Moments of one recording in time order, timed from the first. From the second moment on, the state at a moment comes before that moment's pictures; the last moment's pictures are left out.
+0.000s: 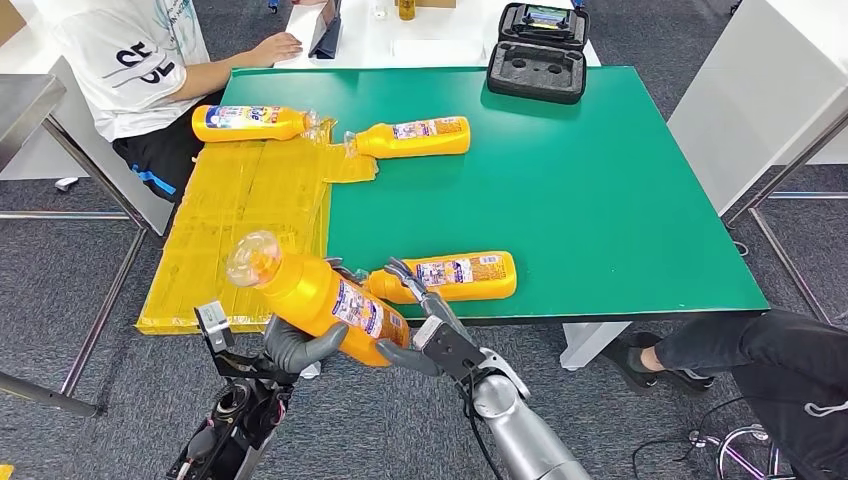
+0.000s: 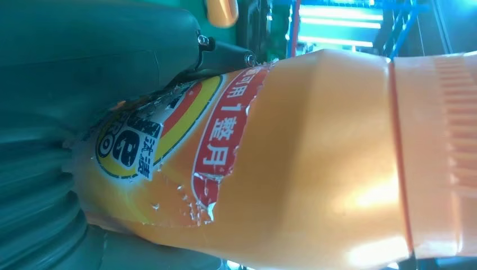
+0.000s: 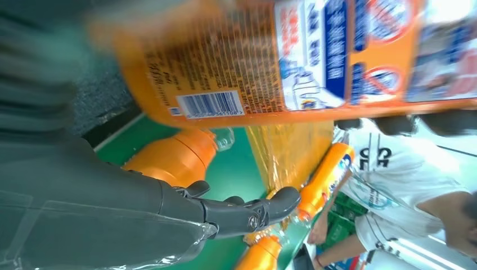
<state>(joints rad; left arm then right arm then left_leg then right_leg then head) -0.23 -0.12 -0.29 -1.12 -0.02 -0.31 -0.63 -0.29 0.18 0.34 -0.95 0.26 0.10 -0.65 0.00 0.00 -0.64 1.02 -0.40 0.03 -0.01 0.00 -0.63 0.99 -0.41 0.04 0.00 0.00</state>
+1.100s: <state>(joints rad) -0.69 0.14 -0.27 -0.78 -0.81 0.22 -0.39 -0.20 0.12 0.32 -1.19 0.11 0.11 -0.67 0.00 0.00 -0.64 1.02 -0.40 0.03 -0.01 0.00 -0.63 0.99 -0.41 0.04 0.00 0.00</state>
